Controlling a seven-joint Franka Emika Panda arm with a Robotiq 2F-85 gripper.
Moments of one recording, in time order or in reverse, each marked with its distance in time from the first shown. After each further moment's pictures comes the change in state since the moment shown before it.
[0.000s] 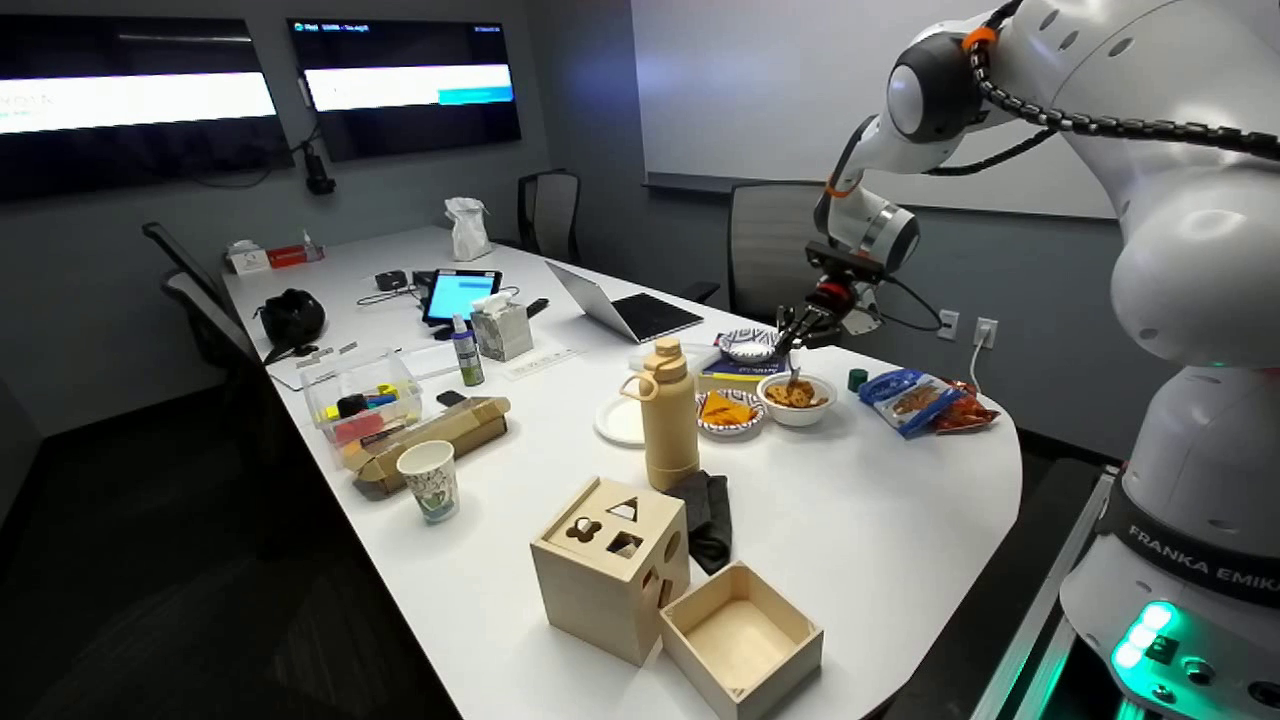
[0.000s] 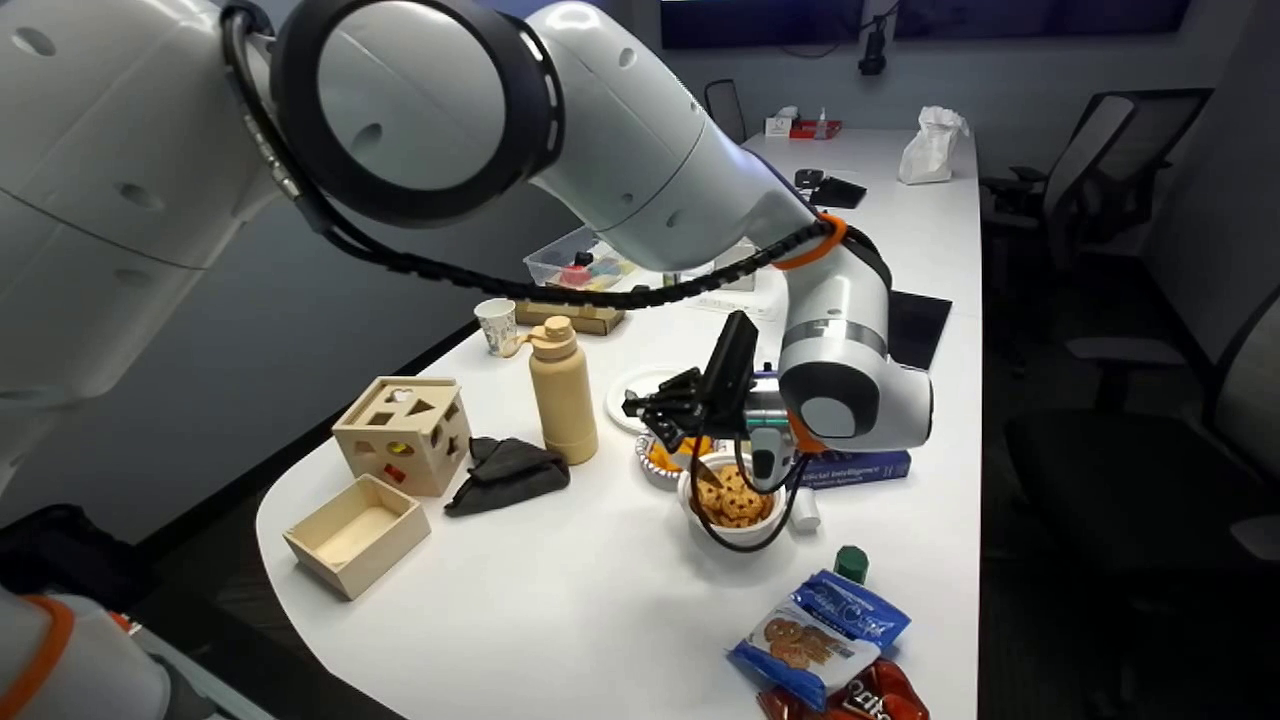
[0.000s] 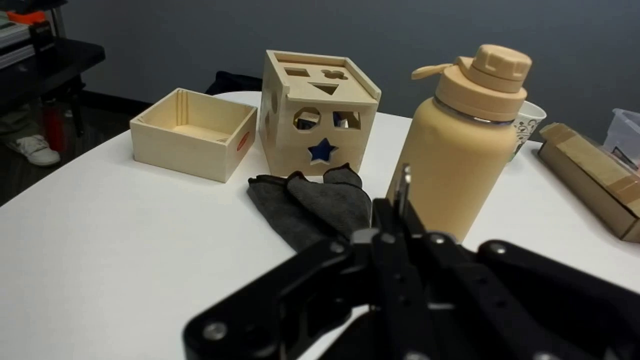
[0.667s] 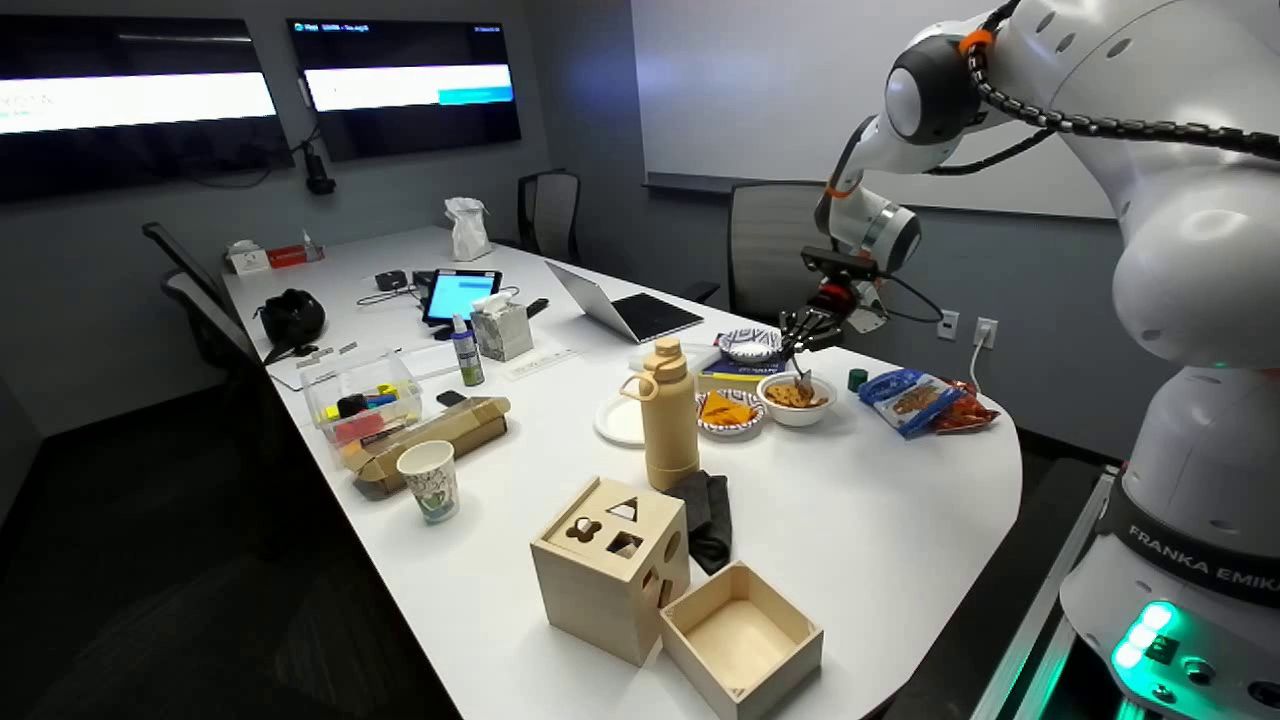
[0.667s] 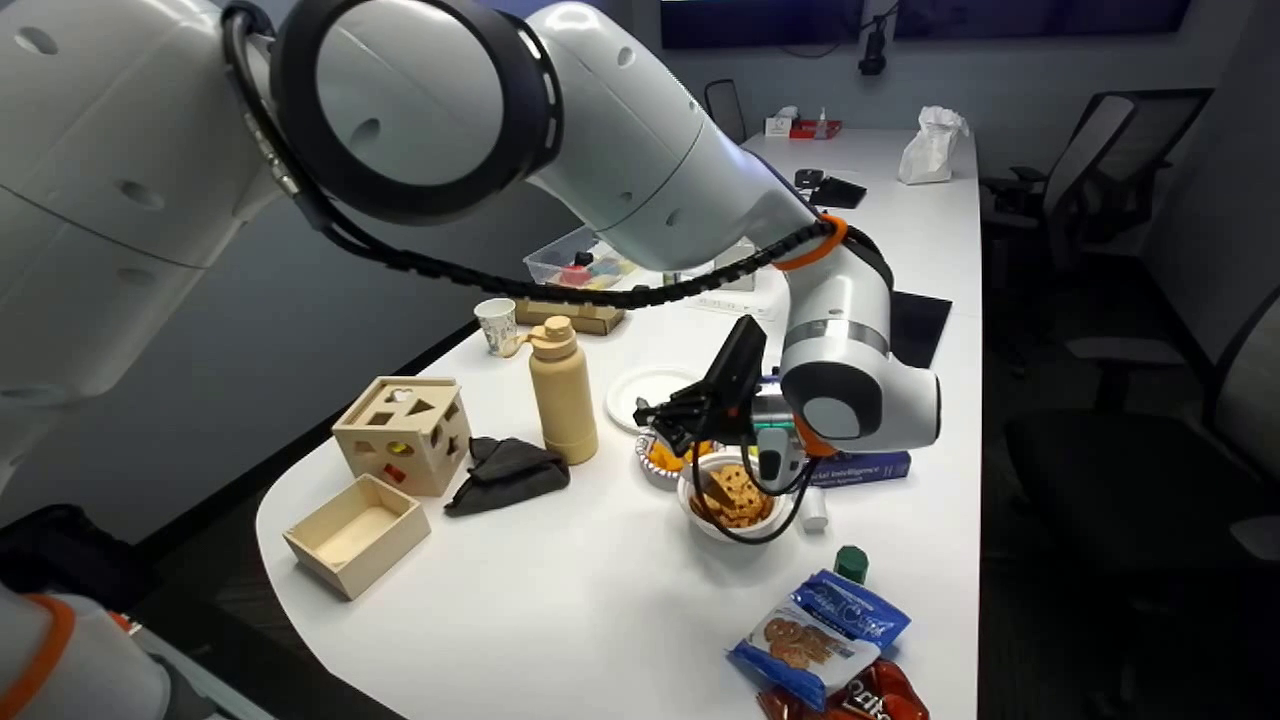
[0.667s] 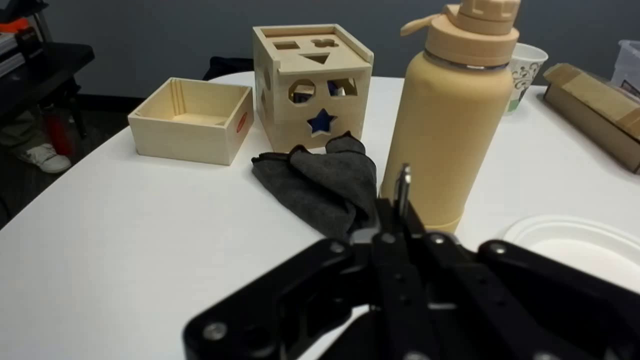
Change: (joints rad) arm 0.014 0.002 -0.023 0.000 0.000 0.066 0.119
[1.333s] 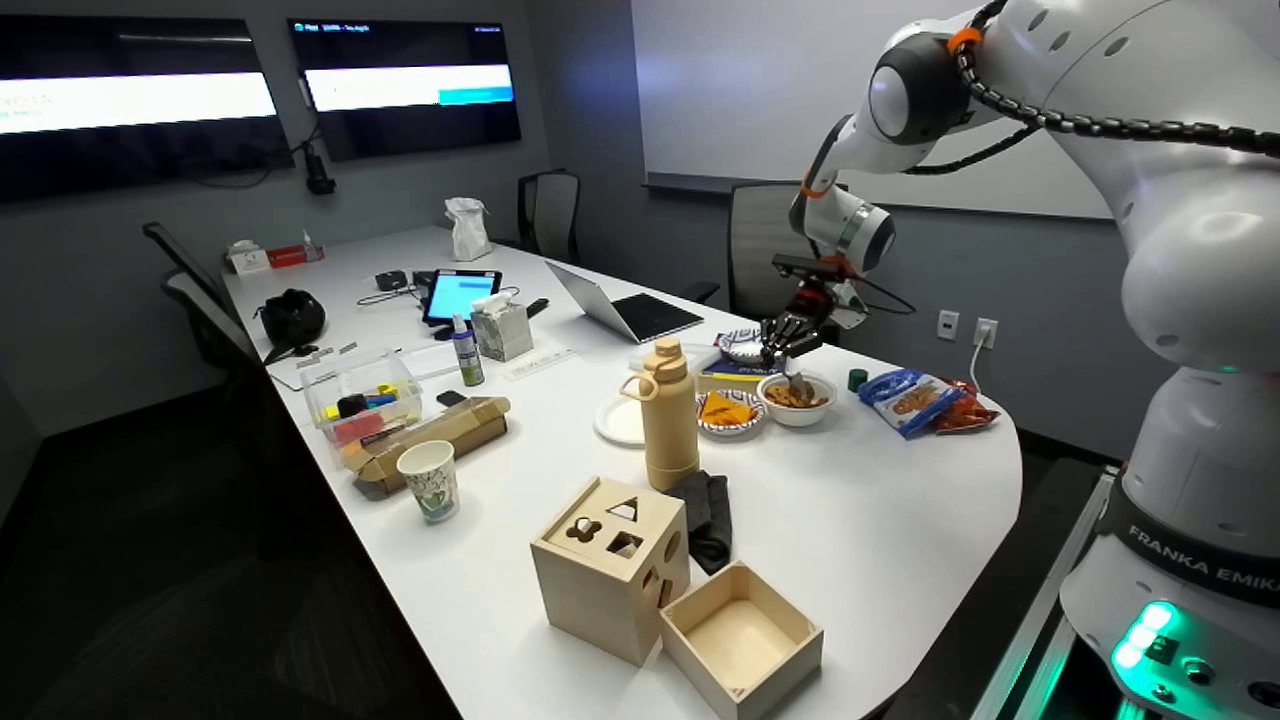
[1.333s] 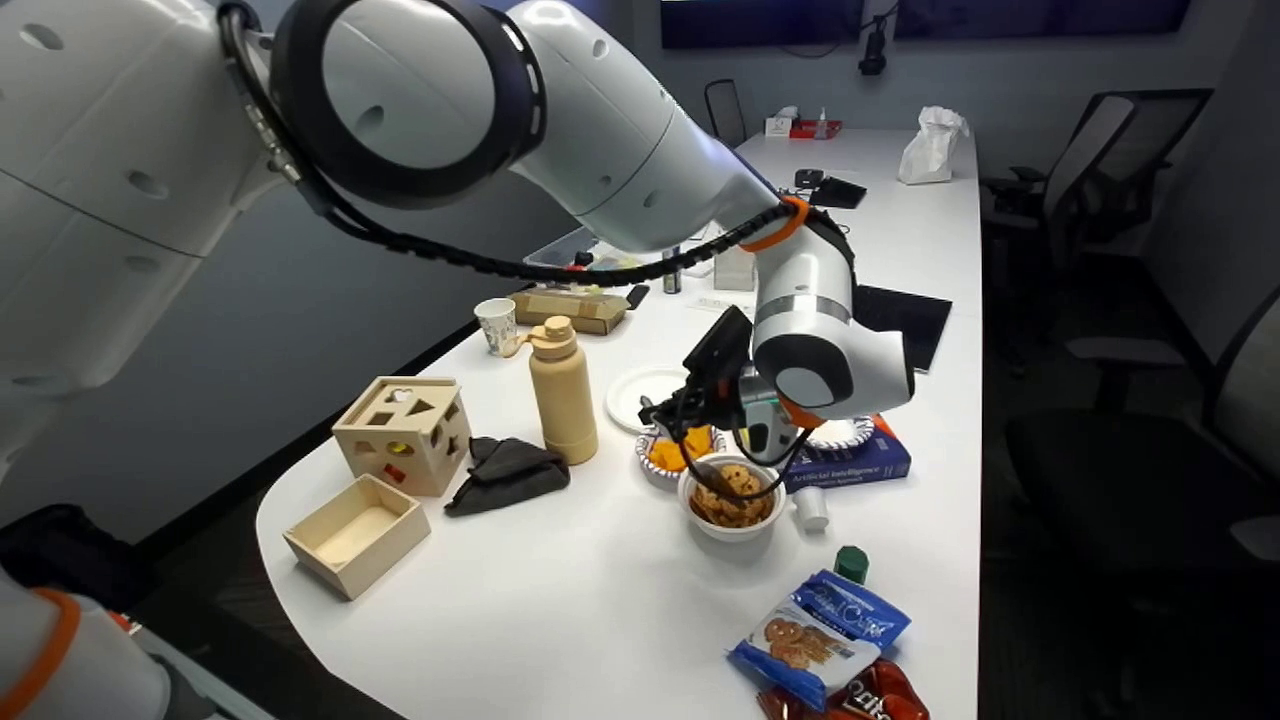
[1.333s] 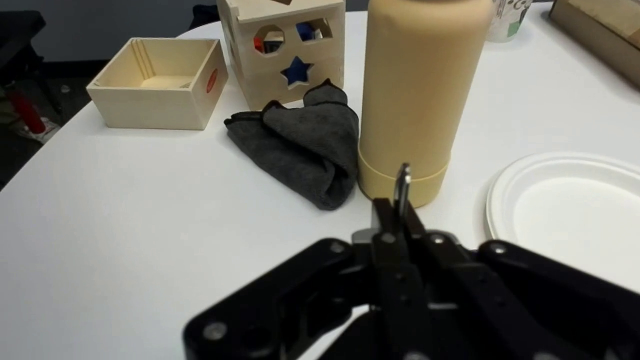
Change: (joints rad) arm 0.077 -0.008 -0.002 0.003 -0.002 0.153 0.137
